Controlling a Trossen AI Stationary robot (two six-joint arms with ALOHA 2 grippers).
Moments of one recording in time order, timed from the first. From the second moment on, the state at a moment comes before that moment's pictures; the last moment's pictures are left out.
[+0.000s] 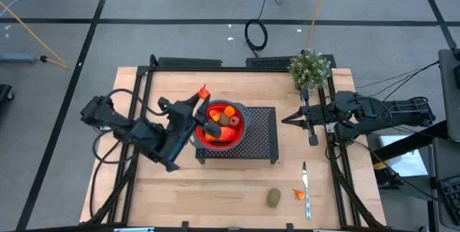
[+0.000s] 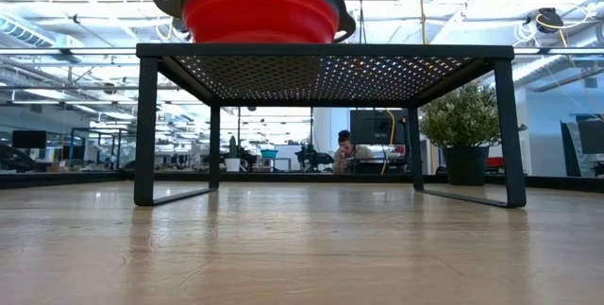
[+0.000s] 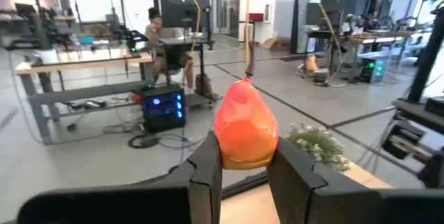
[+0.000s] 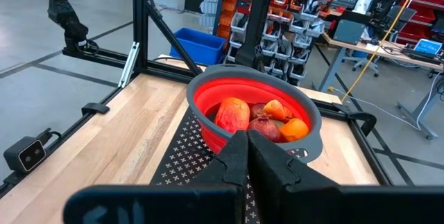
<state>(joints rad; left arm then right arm) -0.49 1.65 1.55 1.04 -1.57 0.88 0.08 0.70 0.78 -0.24 -0.05 -0.18</state>
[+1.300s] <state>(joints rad) -0.09 1.47 1.55 -0.56 -0.39 -0.60 0.08 0.69 0.78 -0.24 -0.05 -0.18</state>
